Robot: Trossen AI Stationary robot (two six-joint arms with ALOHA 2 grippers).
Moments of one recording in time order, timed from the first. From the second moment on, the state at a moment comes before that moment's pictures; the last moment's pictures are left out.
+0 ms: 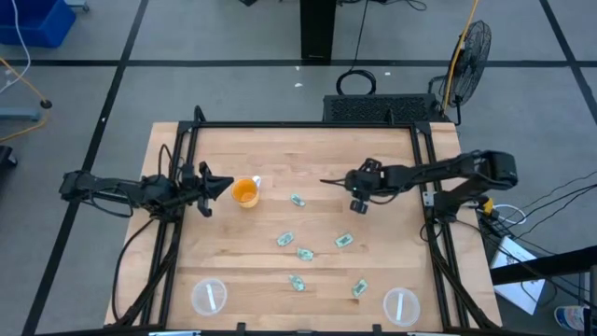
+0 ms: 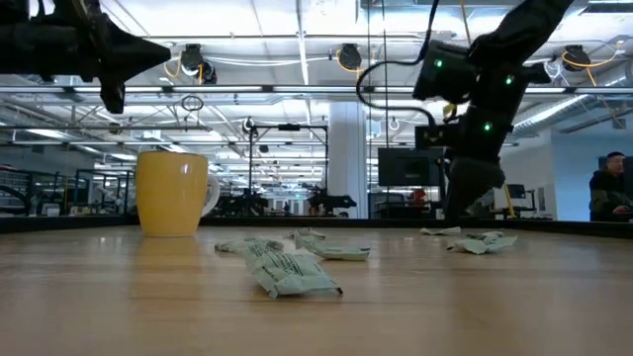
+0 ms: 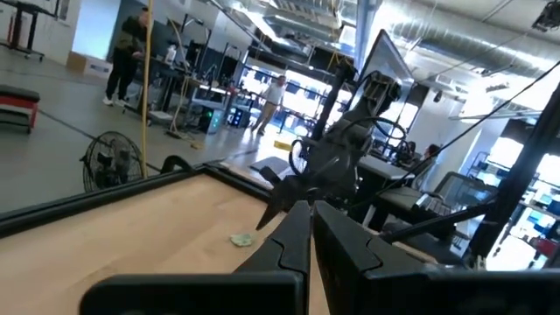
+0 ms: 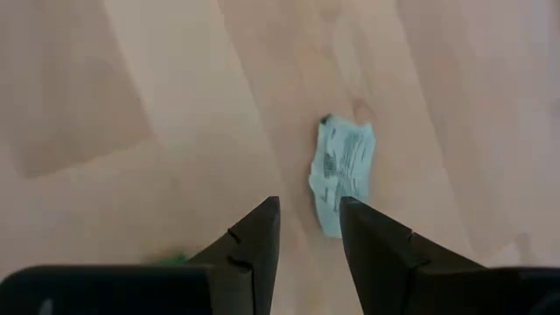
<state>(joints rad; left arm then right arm) -0.14 0.28 0.08 0.36 -0.39 -0.32 -0.15 1.47 0.70 -0.45 0.34 0.11</state>
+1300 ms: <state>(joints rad) -0.14 0.28 0.08 0.21 -0.38 -0.39 -0.18 1.41 0.65 -0.45 0.34 0.11</state>
